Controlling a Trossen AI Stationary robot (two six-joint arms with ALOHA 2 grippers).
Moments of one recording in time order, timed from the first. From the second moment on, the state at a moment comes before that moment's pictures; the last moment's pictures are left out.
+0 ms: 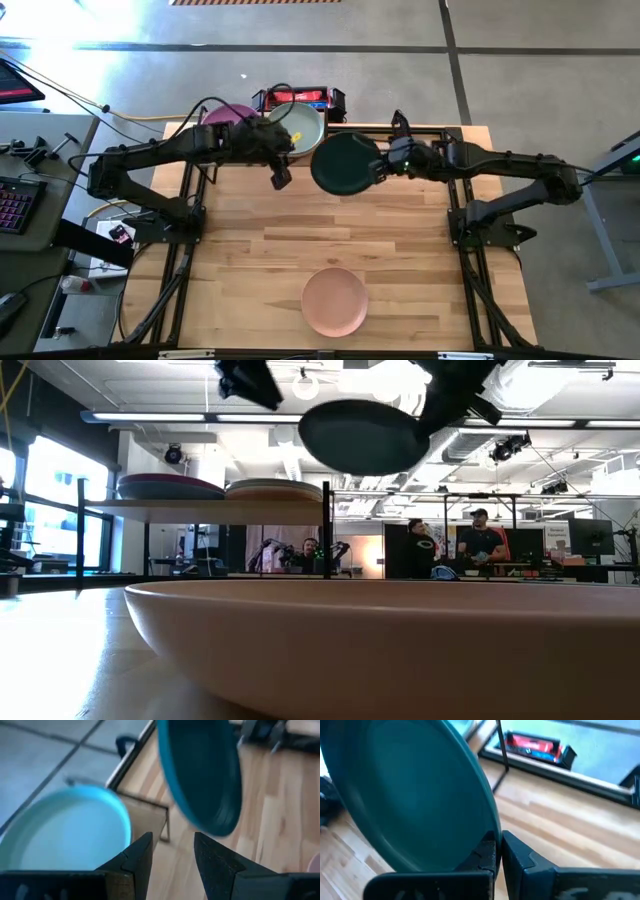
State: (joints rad) left arm 0.22 1.34 1.39 -0.74 -0.19 -0.05; right arm -0.15 1.23 1.20 -0.79 0.44 0.77
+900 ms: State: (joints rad) left arm 0.34 1.37 1.39 -0.58 -0.12 -0.08; right arm -0.26 1.22 1.20 -0.55 0.42 0.60
